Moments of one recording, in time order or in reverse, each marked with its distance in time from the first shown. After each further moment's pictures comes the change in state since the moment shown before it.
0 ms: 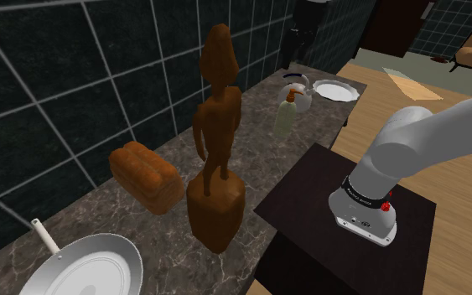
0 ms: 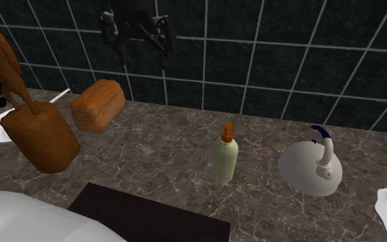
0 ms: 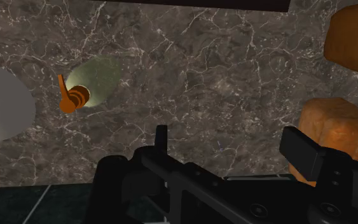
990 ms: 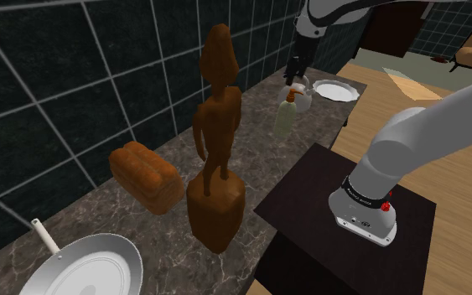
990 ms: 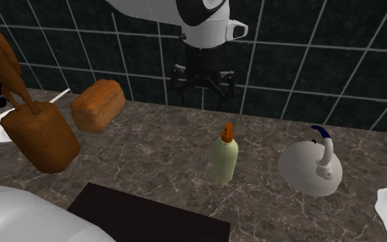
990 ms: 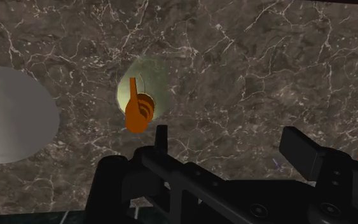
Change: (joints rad) arm -0.082 0.201 -0.219 -0.119 -0.097 0.289 -0.248
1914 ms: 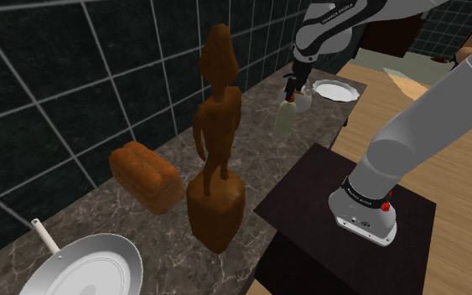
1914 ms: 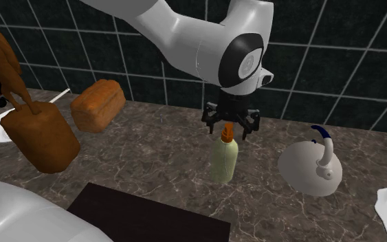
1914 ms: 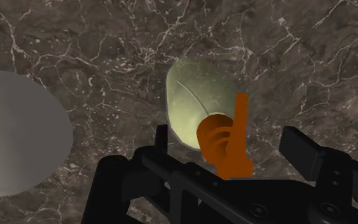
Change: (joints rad) arm -0.024 0.284 -0.144 -0.020 0.012 0.284 -0.180
